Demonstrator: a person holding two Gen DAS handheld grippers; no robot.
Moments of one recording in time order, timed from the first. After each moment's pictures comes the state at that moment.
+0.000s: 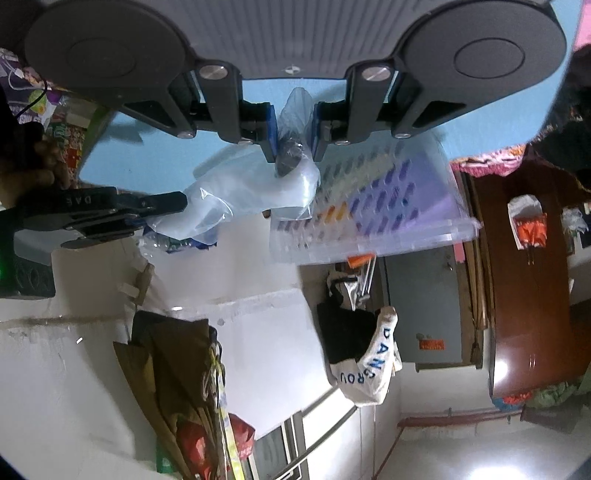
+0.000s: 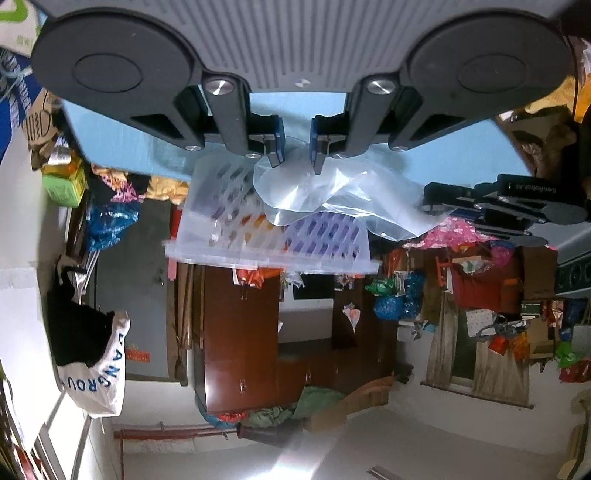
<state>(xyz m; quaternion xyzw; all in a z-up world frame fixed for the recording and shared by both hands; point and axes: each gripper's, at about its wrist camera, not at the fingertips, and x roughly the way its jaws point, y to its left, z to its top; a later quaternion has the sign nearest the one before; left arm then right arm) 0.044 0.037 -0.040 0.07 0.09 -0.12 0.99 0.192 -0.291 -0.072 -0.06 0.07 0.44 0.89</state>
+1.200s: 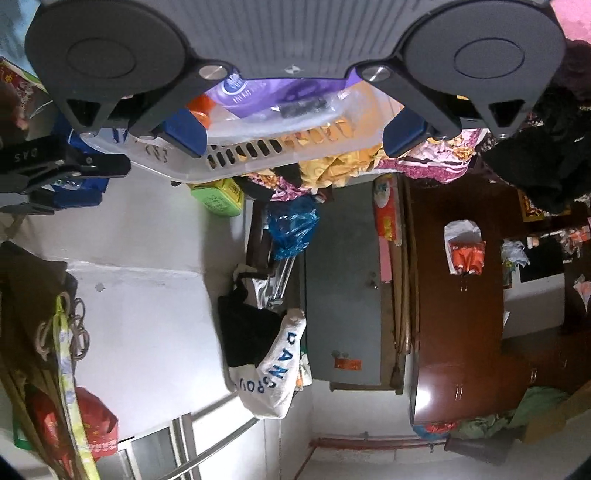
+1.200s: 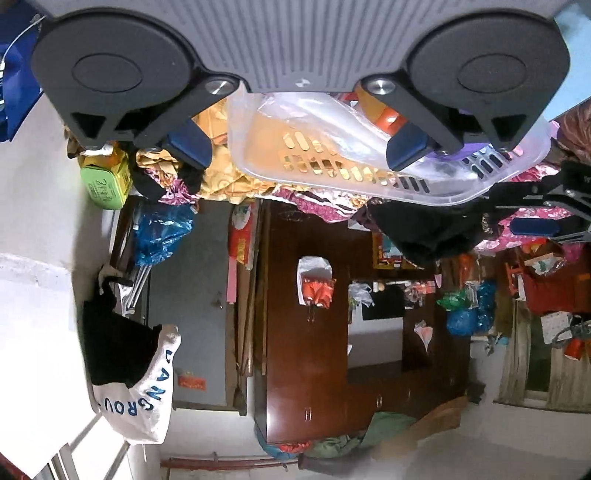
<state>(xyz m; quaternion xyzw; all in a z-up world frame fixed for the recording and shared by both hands) 0.220 0.103 0.069 0.01 0.12 0.00 0.99 0.347 -0.214 0.012 -0.06 0.13 0.35 0.93</state>
